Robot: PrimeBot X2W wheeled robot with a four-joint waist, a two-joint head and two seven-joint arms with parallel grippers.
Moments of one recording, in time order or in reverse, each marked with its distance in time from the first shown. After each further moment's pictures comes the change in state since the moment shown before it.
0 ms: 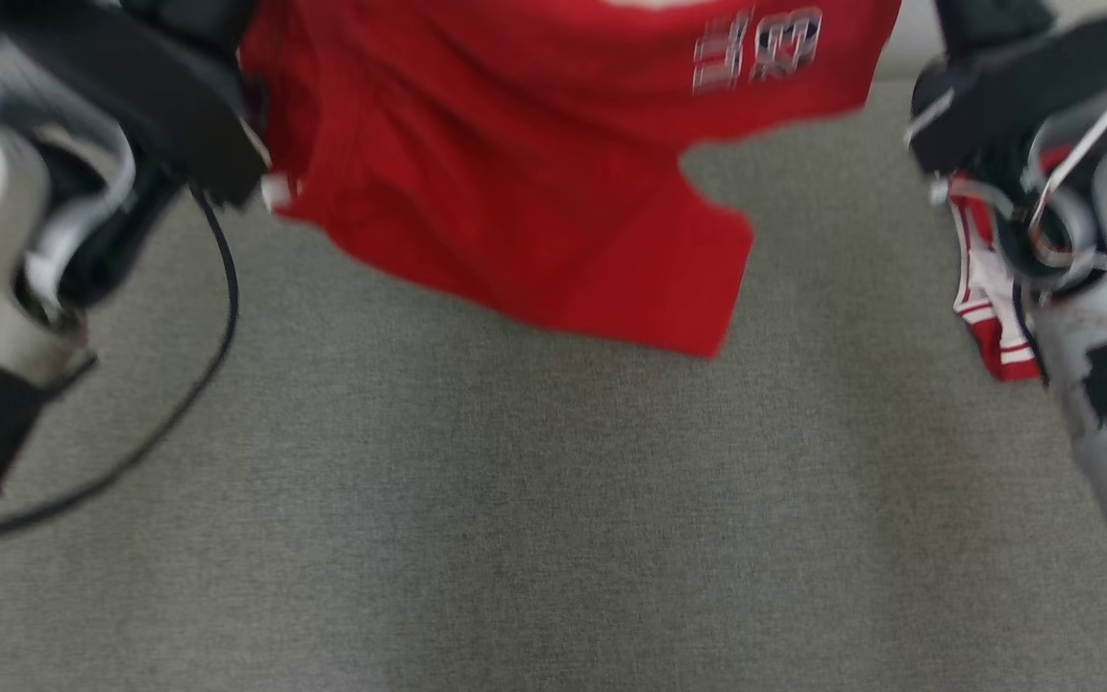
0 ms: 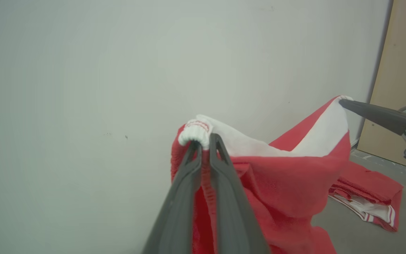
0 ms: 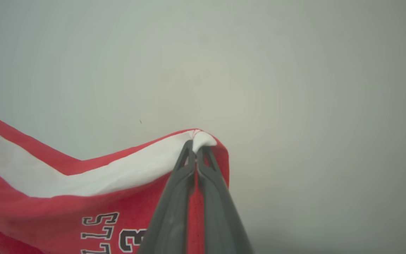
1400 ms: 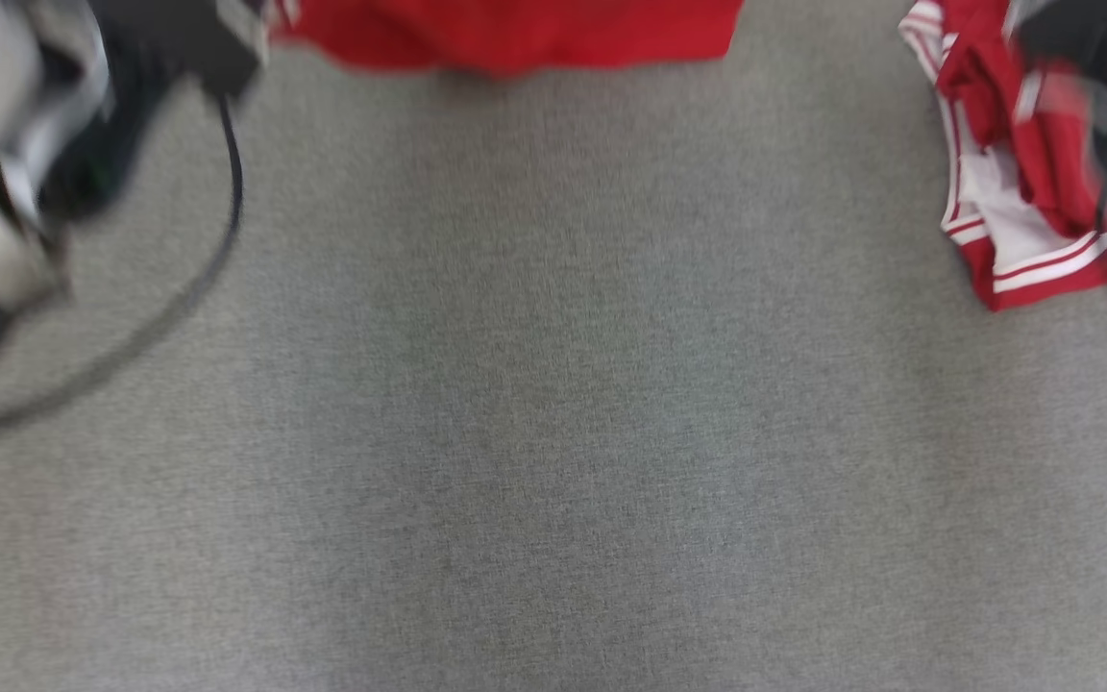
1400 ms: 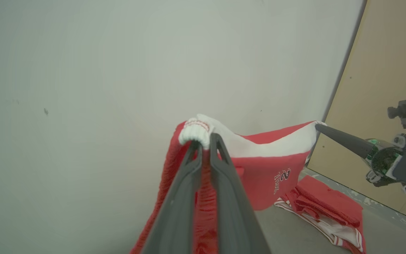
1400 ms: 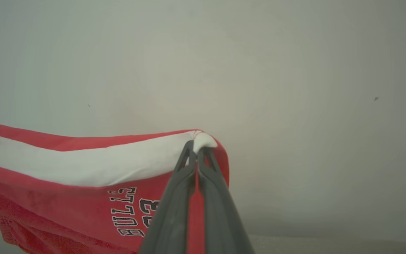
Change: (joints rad) left arm -0.378 0.058 -0.419 0.136 -0.440 0.000 -0.278; right arm -0.237 -0.125 0.140 0.134 0.268 0.000 -0.099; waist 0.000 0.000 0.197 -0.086
